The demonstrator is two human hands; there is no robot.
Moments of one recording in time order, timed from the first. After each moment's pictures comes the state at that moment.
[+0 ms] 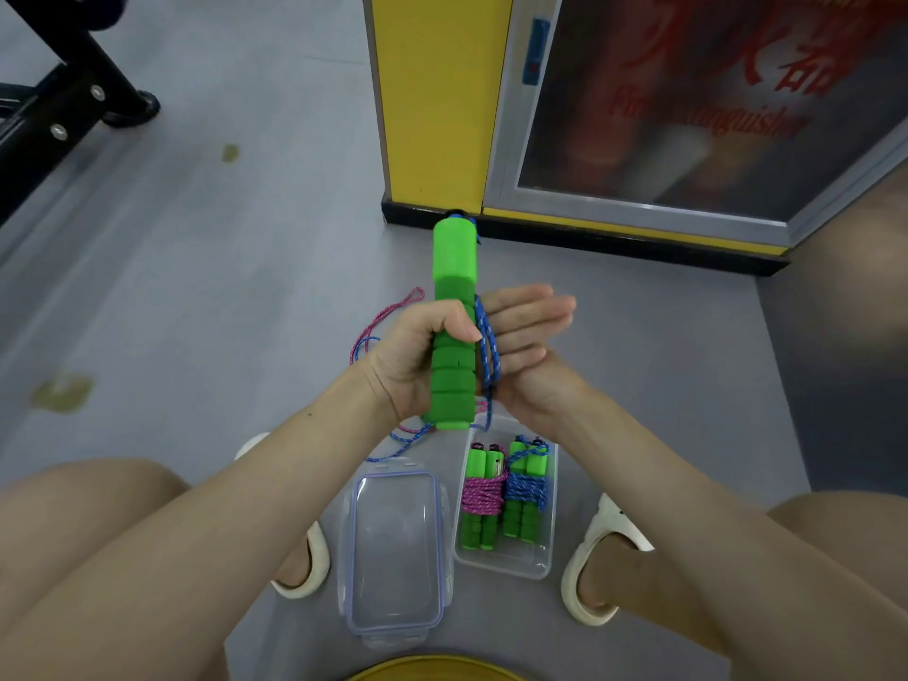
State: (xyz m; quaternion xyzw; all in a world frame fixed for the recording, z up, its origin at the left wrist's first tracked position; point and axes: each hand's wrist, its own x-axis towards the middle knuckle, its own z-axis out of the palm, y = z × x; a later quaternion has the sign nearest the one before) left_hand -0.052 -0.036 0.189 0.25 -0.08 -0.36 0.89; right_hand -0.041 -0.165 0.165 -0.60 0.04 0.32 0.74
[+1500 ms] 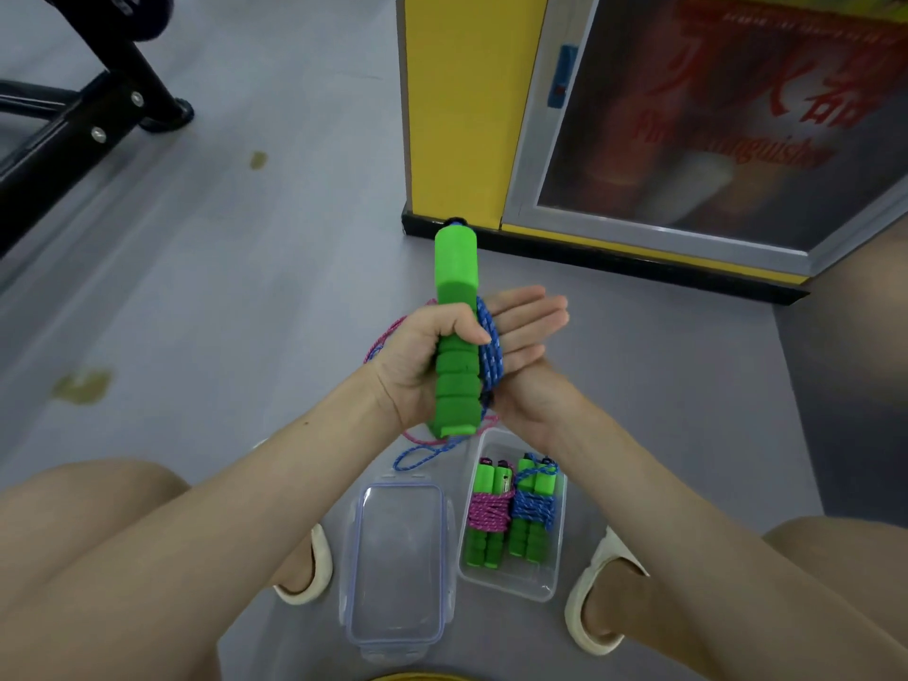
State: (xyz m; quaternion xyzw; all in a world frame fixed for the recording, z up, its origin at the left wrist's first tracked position) left_hand -0.055 -0.030 0.204 0.26 0.00 -0.29 0.92; right_hand -0.042 -0.141 0.174 -0.59 0.04 0.28 0.75
